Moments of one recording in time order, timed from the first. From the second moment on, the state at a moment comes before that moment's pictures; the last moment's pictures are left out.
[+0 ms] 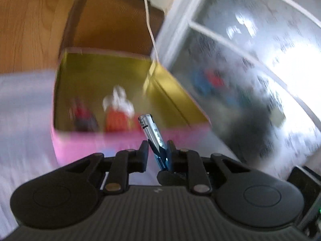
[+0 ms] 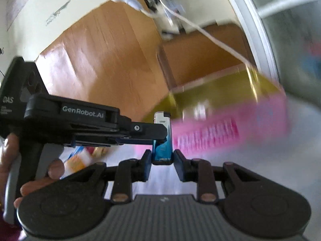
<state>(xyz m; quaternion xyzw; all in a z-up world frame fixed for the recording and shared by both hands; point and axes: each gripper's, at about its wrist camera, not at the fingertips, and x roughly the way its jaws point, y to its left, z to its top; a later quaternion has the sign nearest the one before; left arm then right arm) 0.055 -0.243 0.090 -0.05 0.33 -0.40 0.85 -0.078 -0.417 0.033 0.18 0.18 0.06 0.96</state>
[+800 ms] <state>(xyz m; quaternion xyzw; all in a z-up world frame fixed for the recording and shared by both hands) 0.120 -0.231 0.095 -0.03 0.28 -0.32 0.90 0.057 -0.407 0.043 0.09 0.22 -0.04 0.97</state>
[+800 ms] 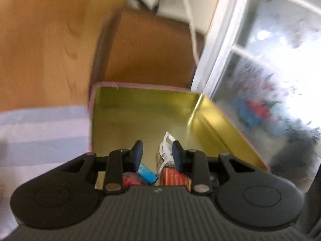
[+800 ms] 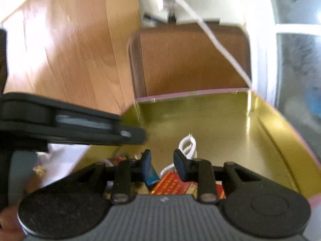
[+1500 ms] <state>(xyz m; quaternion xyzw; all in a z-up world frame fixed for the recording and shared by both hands) 0.021 0.010 0.009 -0.10 0.27 -0.12 0.95 0.099 -0.222 0.030 0.09 0.28 0.17 0.94</state>
